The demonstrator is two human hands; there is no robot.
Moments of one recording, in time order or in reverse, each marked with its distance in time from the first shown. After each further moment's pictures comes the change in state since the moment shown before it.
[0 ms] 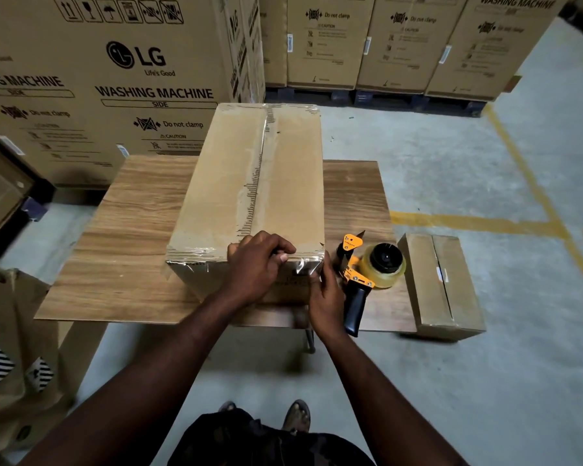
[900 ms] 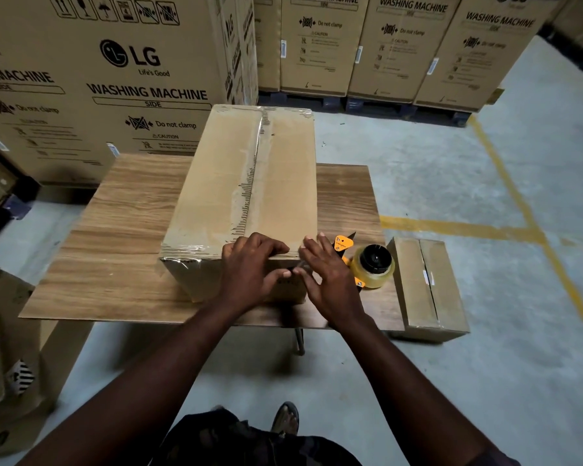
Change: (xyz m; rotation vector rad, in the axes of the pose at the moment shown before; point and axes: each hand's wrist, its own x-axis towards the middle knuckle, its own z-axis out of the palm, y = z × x) left_hand -0.013 -0.005 0.012 0.180 0.126 0.107; right_hand 0.027 -0.023 -0.043 -0.556 -0.143 -0.730
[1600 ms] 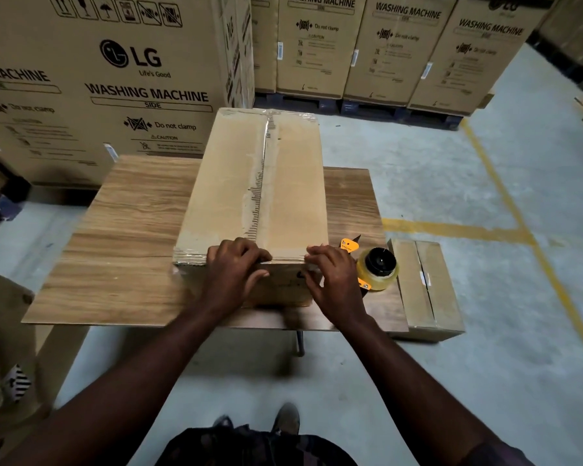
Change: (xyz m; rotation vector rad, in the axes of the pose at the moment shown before) left_hand -0.010 -0.054 -0.017 0.016 0.073 0.087; right_hand 0.011 -0.019 0.005 -0.125 0.063 0.047
